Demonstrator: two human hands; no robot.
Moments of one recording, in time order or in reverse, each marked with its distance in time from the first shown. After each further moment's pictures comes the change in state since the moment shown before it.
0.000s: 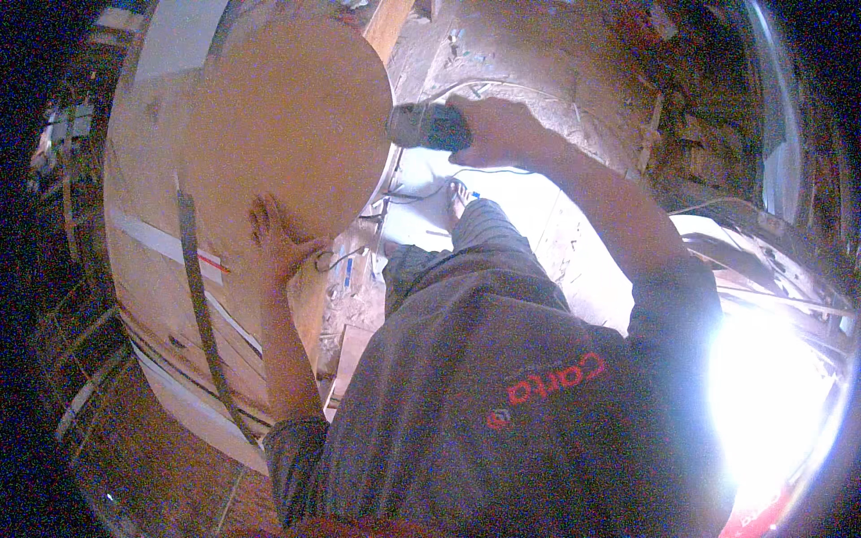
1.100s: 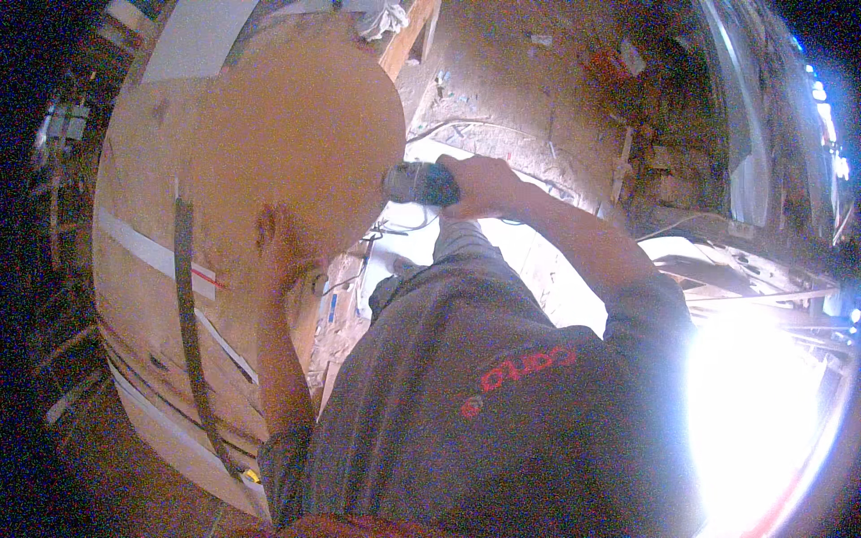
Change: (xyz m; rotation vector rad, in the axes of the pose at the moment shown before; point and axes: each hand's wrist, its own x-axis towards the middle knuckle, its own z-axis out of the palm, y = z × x) left_hand 0.009 -0.008 -0.012 -0.148 -0.039 0.093; right_hand -0.020 -0.044 0.025 -0.041 -0.065 -0.003
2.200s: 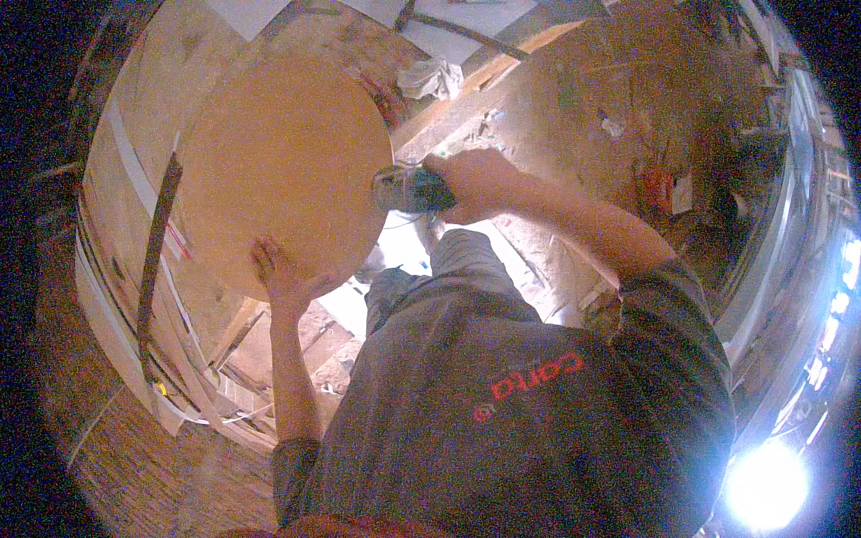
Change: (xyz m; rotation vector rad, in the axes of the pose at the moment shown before) left_hand 0.038 0.147 0.054 -0.060 0.155 -0.640; right_hand 0.216 0.099 -0.174 -0.277 -0.276 -0.547
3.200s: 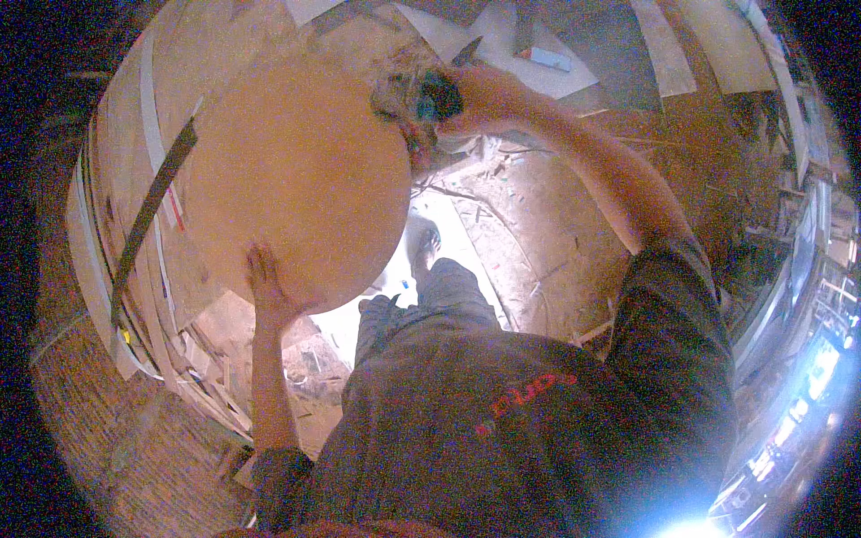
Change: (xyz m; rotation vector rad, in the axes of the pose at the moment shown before) left_hand -0.008 0.002 0.000 -0.104 0.091 0.004; right_hand 0.169 0.084 -0.140 -0.056 0.212 -0.262
